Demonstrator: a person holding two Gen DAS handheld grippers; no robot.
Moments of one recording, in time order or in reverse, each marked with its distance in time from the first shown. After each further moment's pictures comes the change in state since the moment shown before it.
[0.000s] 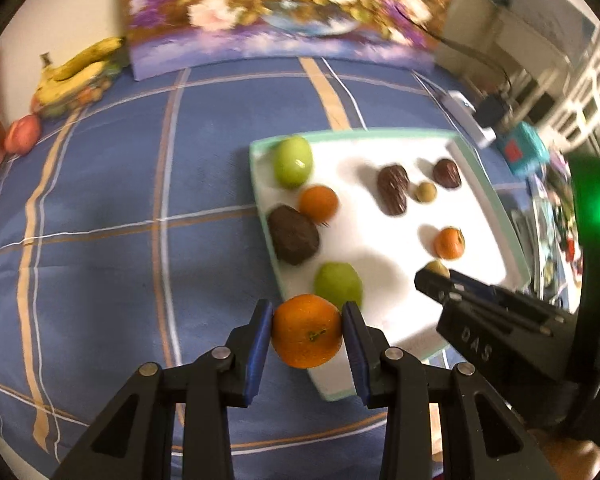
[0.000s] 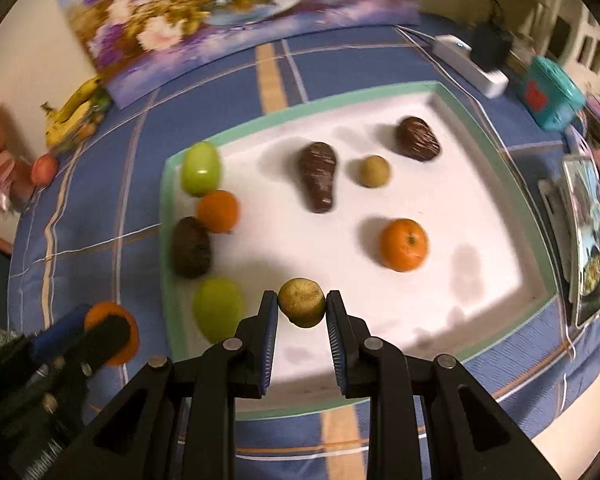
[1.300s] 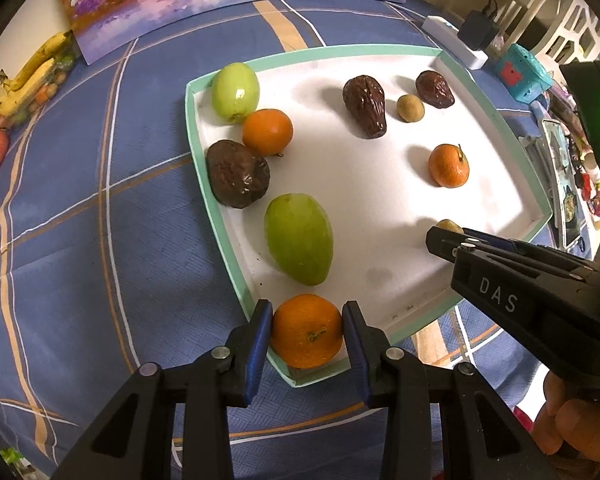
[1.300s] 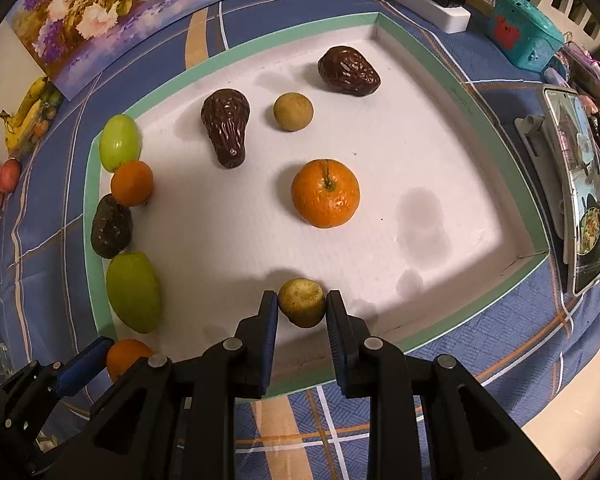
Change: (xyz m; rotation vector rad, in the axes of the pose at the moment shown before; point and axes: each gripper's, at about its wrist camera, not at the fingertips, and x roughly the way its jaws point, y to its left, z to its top) left arm 0.063 -0.039 -0.013 0.114 0.152 0.038; right arm 0.040 -0.037 0.004 0.081 0.134 -0.042
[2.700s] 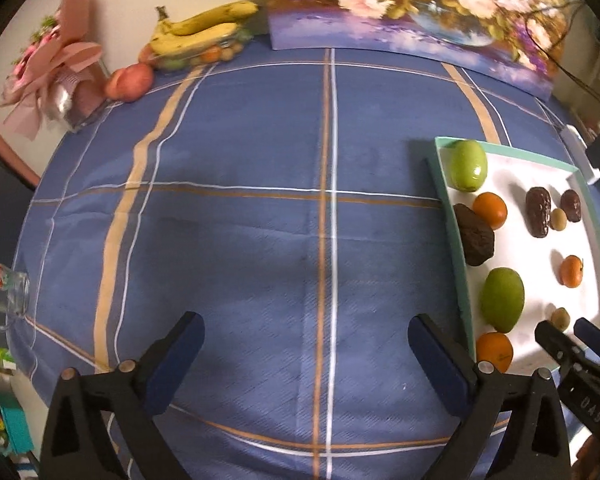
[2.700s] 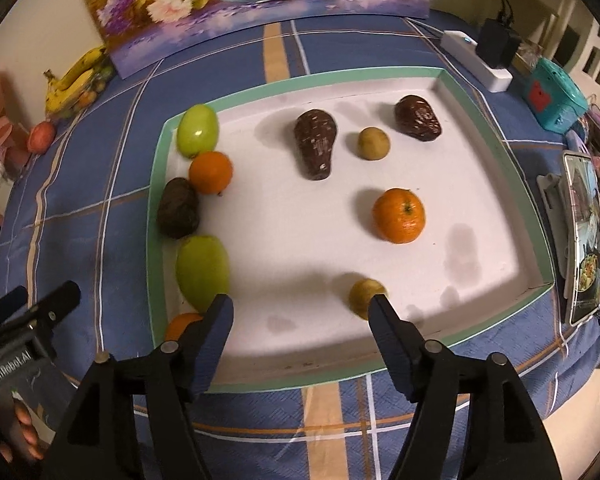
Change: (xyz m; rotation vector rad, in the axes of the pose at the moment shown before) left arm -0.045 0.130 -0.026 -0.343 -0.143 0.241; right arm -0.030 0.046 -0.020 -0.171 -0.098 0.017
